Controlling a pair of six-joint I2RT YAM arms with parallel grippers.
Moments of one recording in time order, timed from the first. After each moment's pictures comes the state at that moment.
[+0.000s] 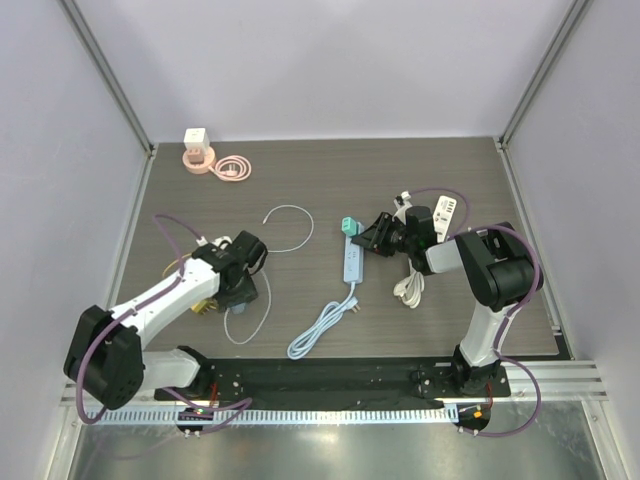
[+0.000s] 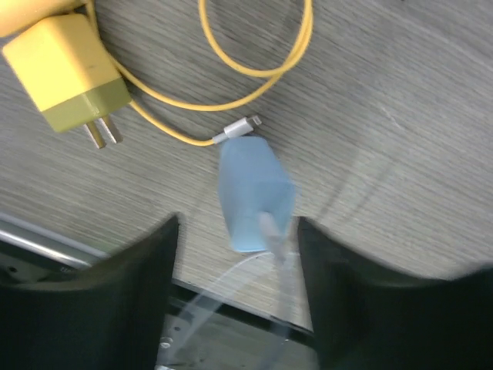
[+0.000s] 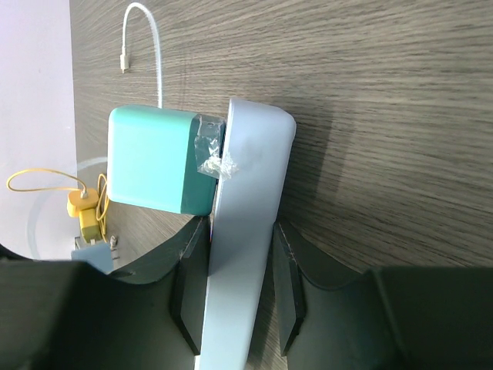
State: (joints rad) left arm -0.55 1.26 0.80 -0.95 -0.34 -0.96; right arm 0.28 1.84 0.68 0.63 -0.50 0.77
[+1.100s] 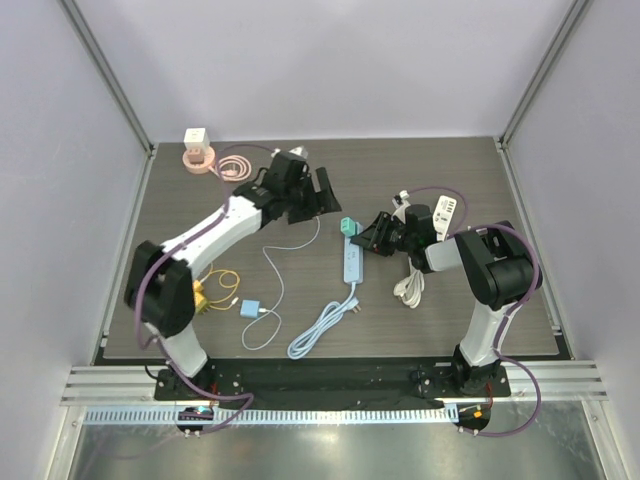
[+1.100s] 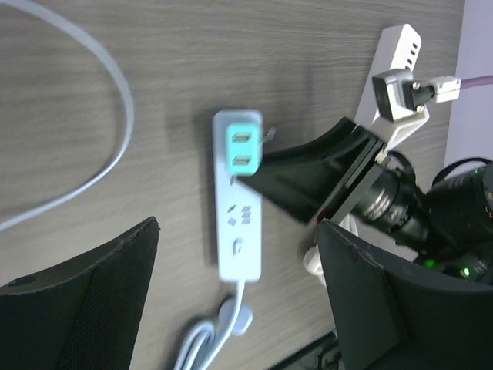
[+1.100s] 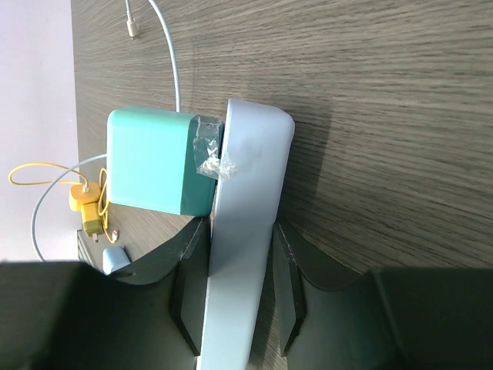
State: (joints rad) left arm -0.57 1.66 1.38 -0.43 0.10 -0.74; right arm 0.28 1.85 0.70 0.61 -0.53 0.76
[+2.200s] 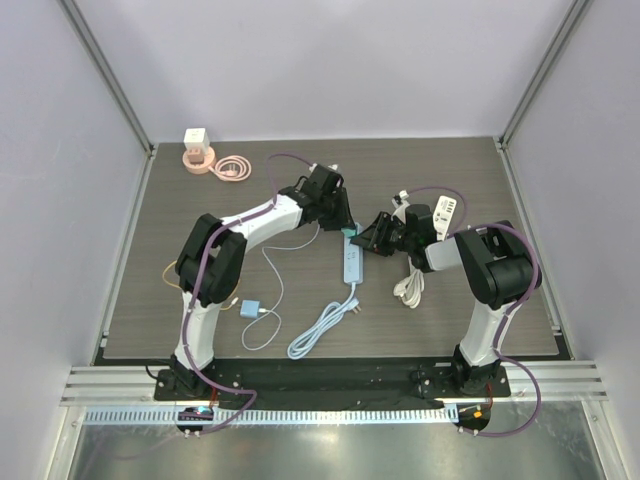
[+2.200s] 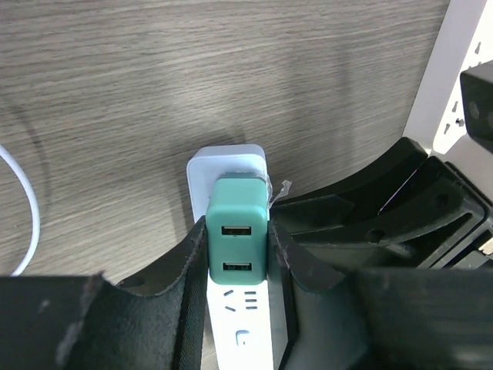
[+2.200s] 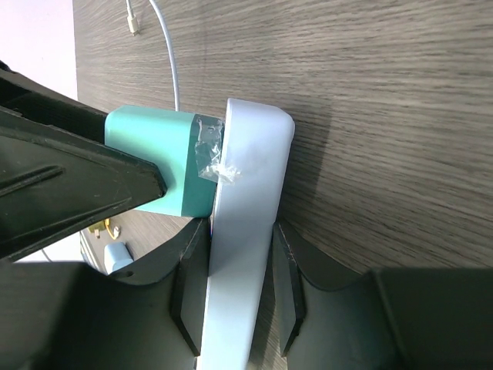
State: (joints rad) left arm -0.65 2.08 1.59 -0.34 0.13 -0.70; right arm 0.27 1.85 0.71 0.60 -0.55 0.75
